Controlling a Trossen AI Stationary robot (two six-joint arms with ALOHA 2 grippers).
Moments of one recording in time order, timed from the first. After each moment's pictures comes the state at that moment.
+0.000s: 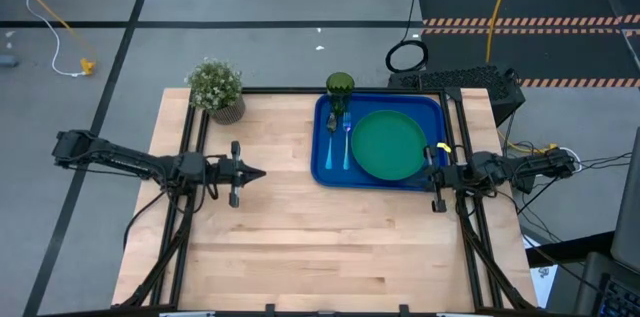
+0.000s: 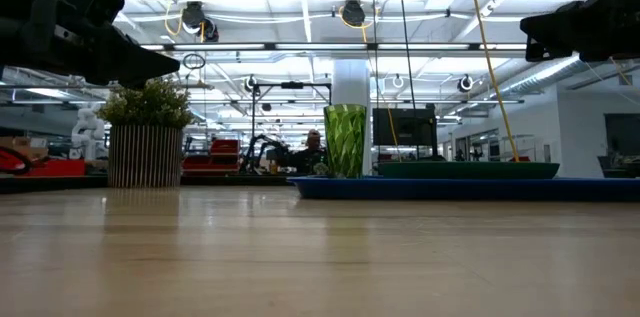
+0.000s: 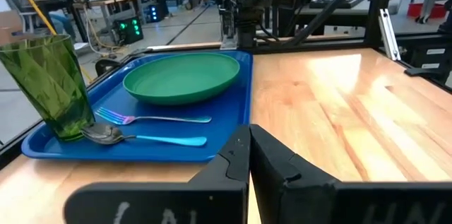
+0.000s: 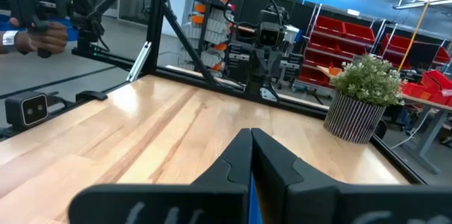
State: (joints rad) left arm -0.11 0.64 0.01 0.54 -0.15 0.07; right arm 0.19 0.00 0.02 0.03 0.05 -0.22
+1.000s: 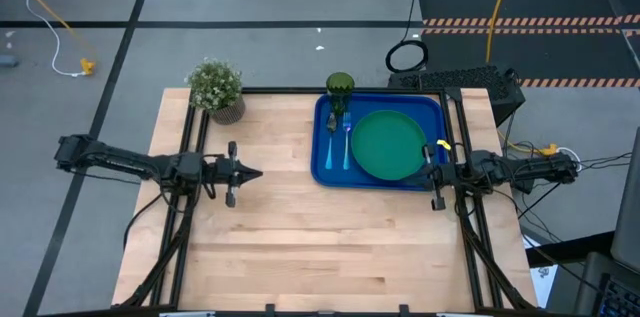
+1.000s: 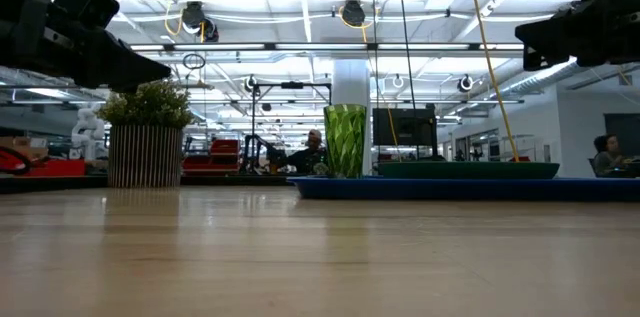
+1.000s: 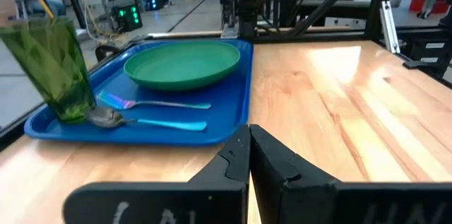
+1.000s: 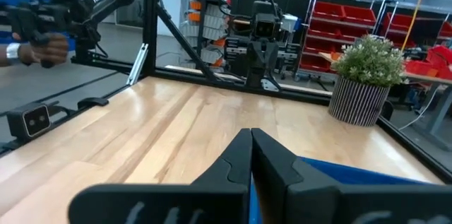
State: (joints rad) left arm -0.11 0.49 0.01 0.35 -0.15 0.04; right arm 0.12 0.01 0.02 0.00 0.00 -0.13
